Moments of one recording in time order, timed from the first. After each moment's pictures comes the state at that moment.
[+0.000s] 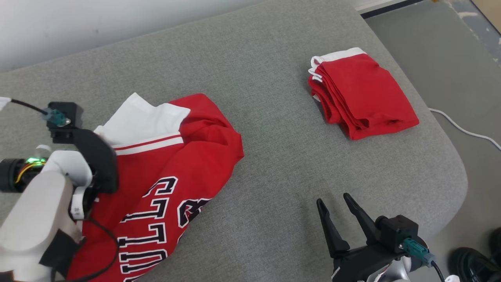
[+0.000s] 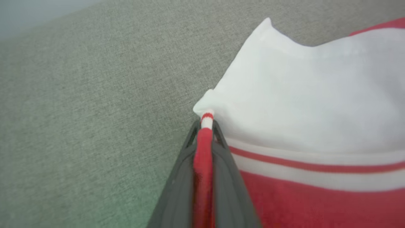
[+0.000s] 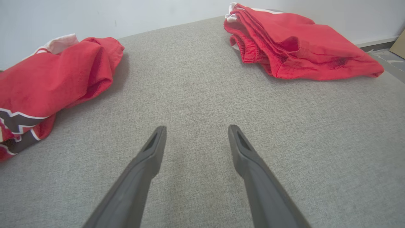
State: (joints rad) left arm -0.76 0.43 -0.41 0.61 -0.54 0.07 0.52; right arm -0.10 -0.06 0.20 0.19 0.24 0.13 -0.06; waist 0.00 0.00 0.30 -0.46
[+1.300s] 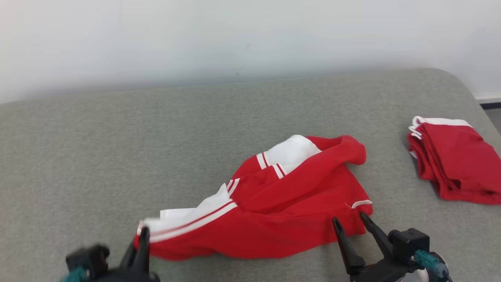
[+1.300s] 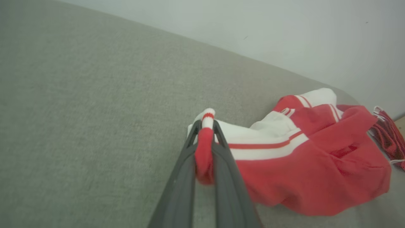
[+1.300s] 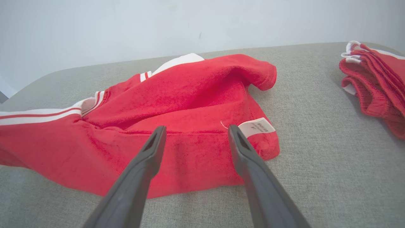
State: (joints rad) left arm -0.07 0.29 -0.31 0.08 -0.70 0.15 -0.01; right arm -0.02 -0.10 0.16 0.15 0.22 0.13 0.01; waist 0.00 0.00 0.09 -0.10
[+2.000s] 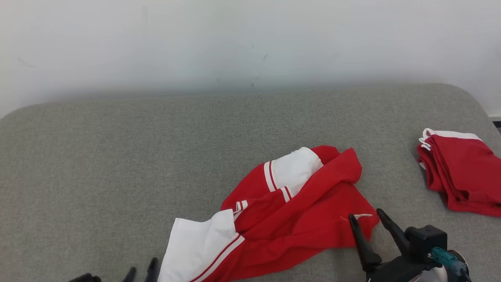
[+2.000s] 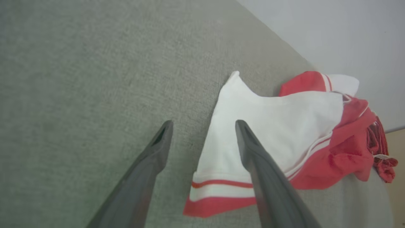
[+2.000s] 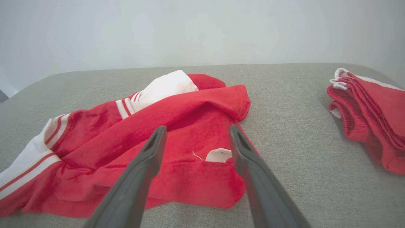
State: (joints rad) left arm 0.02 0.24 -0.28 0.26 -0.91 0.00 0.00; right arm 0.01 -0.13 0.11 0.08 0.21 0.13 0.06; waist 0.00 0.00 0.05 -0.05
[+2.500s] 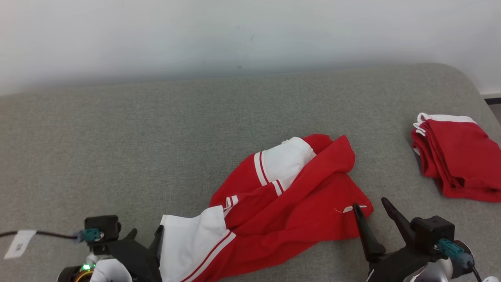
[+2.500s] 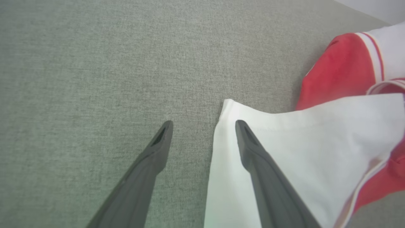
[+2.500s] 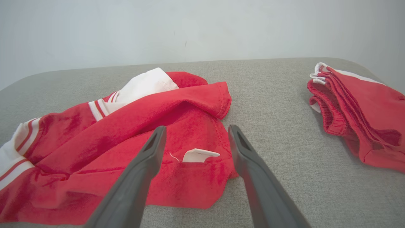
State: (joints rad) left arm -0.22 0.36 -0.39 0.27 -0.73 0.12 0.22; right arm 0.00 -0.13 0.07 0.02 0.19 0.13 0.10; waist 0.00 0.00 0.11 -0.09
